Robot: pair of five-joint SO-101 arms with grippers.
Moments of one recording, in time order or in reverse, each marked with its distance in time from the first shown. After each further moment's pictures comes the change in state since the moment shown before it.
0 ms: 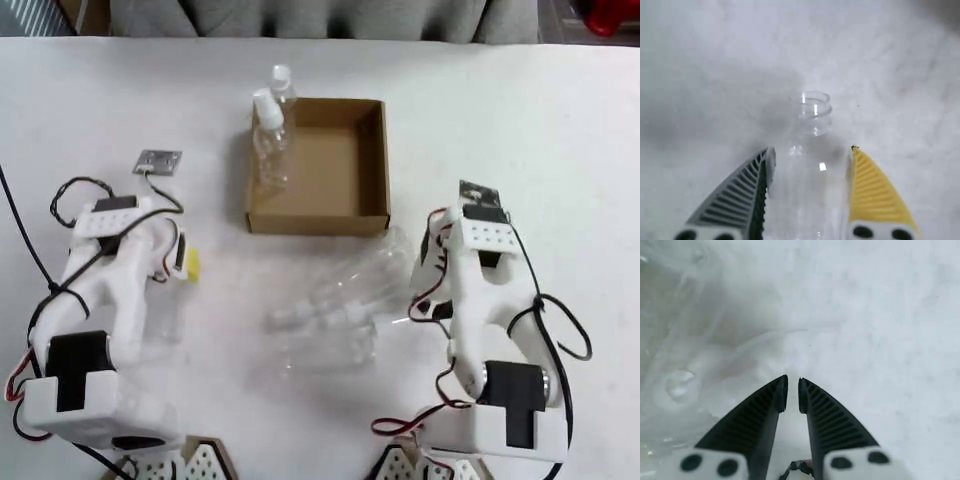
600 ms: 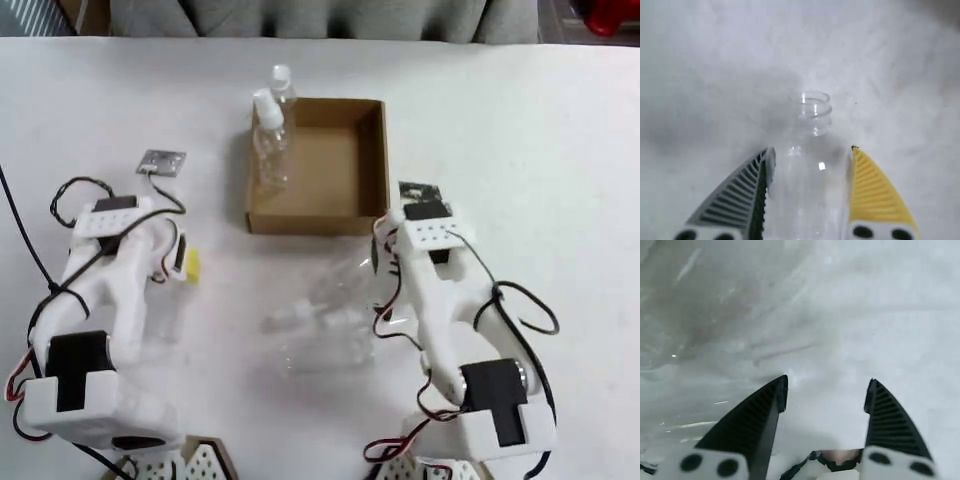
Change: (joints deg) left arm 0.0 0.0 0.0 0.0 -2.8; right arm -15.2 0.5 -1.1 2.7 -5.1
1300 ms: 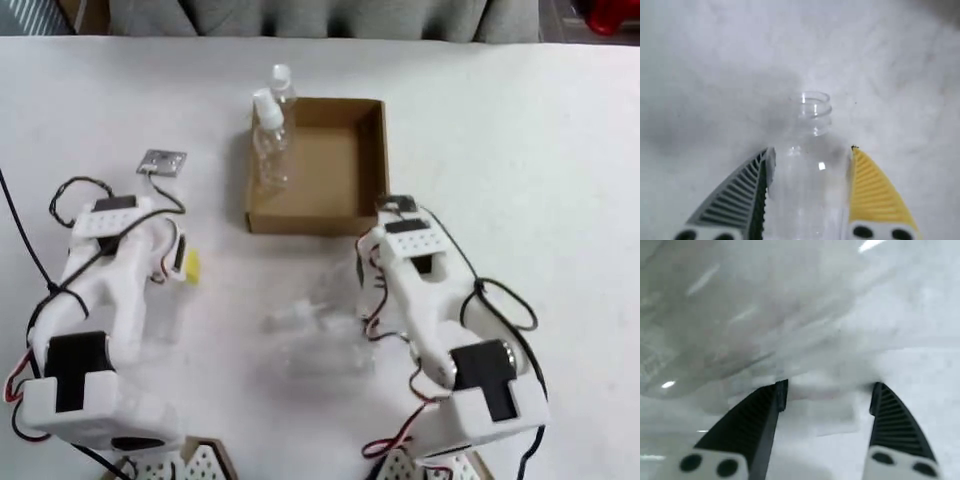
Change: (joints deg) left arm 0.0 0.0 0.0 0.0 -0.4; right arm -2.2 6.3 6.0 -12.5 4.0
